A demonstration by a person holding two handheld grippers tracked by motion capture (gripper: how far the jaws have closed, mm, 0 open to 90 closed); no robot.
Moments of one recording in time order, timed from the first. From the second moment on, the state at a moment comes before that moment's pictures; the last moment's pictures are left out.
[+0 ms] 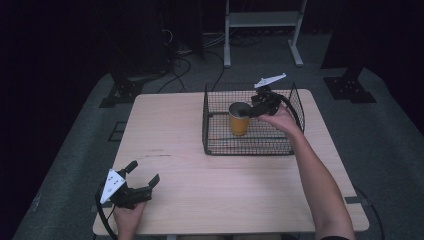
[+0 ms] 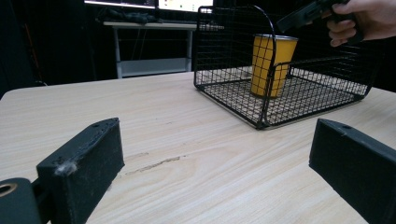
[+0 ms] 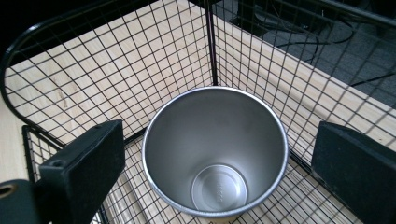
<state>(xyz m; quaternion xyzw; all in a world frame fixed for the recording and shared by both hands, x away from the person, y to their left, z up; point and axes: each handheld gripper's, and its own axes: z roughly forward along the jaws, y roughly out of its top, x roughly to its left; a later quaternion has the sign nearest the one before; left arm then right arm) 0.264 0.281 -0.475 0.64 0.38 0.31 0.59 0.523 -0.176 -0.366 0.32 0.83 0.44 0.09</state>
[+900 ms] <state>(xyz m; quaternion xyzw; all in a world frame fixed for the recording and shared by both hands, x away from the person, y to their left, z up) 0.264 0.280 -0.475 0.65 0.37 0.31 0.59 0.488 -0.208 -0.341 0.32 0.82 0.46 0.10</state>
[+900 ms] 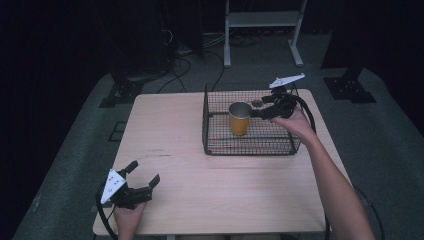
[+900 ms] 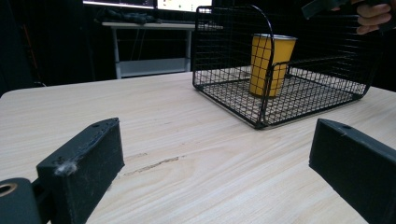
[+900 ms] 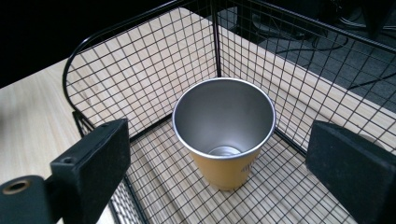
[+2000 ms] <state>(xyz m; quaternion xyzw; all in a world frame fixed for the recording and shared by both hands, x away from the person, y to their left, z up) 0.264 0.279 -0.475 0.65 0.37 0.31 0.59 0.431 -0.224 -0.336 0.29 0.83 0.47 0.07</state>
